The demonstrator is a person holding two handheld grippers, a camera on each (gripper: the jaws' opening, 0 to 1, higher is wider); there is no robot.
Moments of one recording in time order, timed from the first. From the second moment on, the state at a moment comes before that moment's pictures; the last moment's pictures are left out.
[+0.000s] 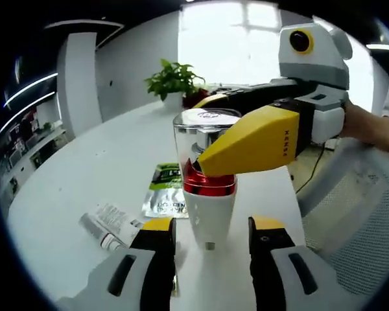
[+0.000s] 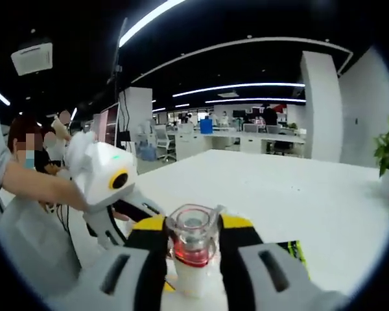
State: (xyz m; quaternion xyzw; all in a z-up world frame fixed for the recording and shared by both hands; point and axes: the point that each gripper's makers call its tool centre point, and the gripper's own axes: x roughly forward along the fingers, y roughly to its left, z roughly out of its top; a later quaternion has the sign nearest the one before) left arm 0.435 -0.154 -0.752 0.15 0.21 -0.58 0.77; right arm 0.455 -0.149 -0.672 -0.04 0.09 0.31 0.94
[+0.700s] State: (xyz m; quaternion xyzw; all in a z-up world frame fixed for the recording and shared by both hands) left arm 0.430 -0.112 -0.729 0.15 0.22 -0.53 0.81; right arm 0.438 -0.163 -0.673 -0.07 0.15 0.29 0.94
